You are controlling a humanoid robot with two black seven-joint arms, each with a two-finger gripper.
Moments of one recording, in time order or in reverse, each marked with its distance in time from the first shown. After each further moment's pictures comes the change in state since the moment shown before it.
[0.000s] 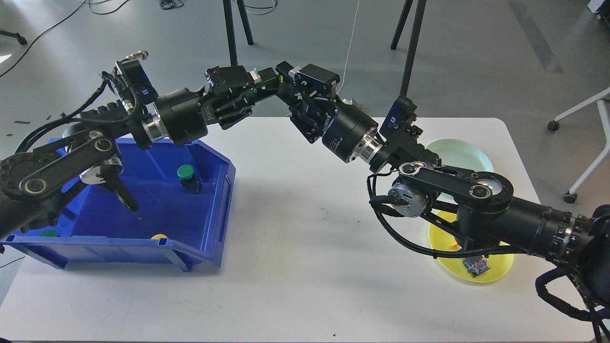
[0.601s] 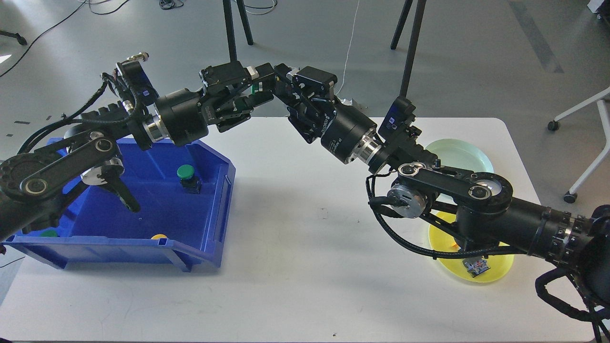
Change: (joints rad) left arm 0.006 -0.003 -0.004 -0.001 -0.016 0.000 0.000; right arm -0.003 -0.004 -0.001 0.005 -0.001 -0.005 0.000
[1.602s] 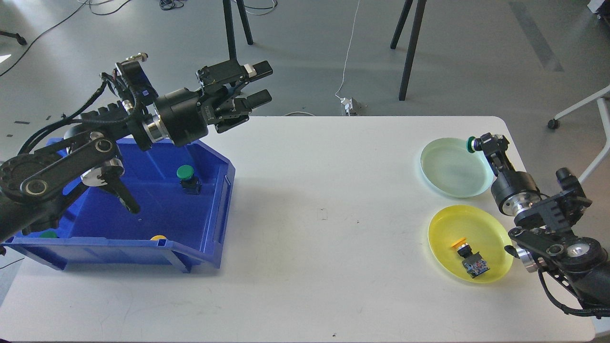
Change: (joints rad) left arm 0.002 -0.001 0.000 0.003 -0.001 0.000 0.000; right arm -0.295 -0.171 -0.221 -0.697 -0.180 -0.449 0.000
